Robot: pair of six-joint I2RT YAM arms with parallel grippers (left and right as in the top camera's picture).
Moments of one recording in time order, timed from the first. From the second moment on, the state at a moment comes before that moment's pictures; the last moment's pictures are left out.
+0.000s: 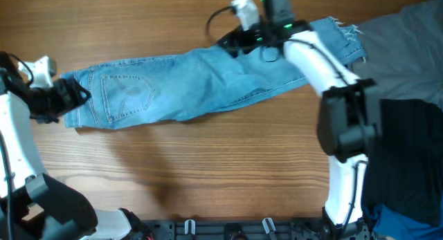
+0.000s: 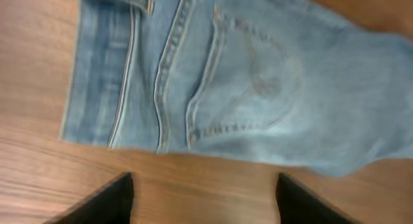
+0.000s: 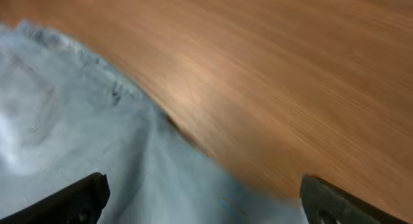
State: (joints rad) left arm 0.56 1.61 1.35 -1.08 0.37 0.13; right arm 0.25 2.20 1.79 -0.47 -0.56 -0.17
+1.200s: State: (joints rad) left arm 1.02 1.90 1.13 -0.61 0.22 -0.25; right arm 0.09 2.27 1.71 -0.68 -0.33 0.20
